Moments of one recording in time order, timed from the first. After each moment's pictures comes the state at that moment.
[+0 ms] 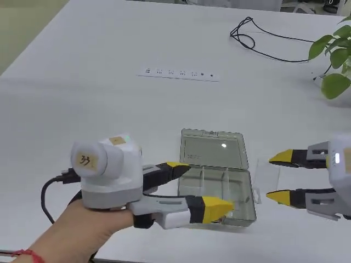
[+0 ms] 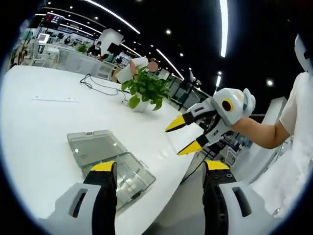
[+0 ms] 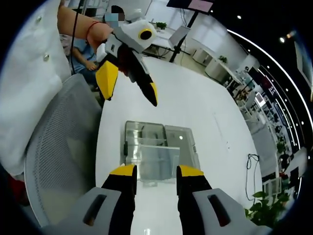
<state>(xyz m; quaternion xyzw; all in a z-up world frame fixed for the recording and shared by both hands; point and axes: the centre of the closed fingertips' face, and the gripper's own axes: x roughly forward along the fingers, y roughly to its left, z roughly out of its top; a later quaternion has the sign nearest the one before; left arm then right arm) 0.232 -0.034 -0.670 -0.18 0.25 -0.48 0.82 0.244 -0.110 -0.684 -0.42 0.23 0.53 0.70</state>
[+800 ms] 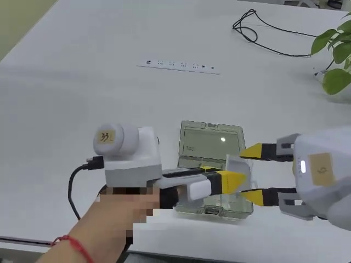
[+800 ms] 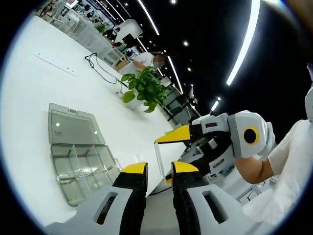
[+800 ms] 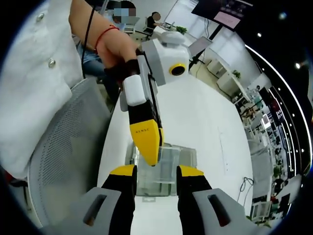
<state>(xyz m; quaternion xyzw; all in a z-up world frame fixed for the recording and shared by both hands) 0.229 -0.066 -0.666 -0.33 0.30 -0.48 0.76 0.222 -0.063 -0.667 -0.47 0.19 0.56 0.66</state>
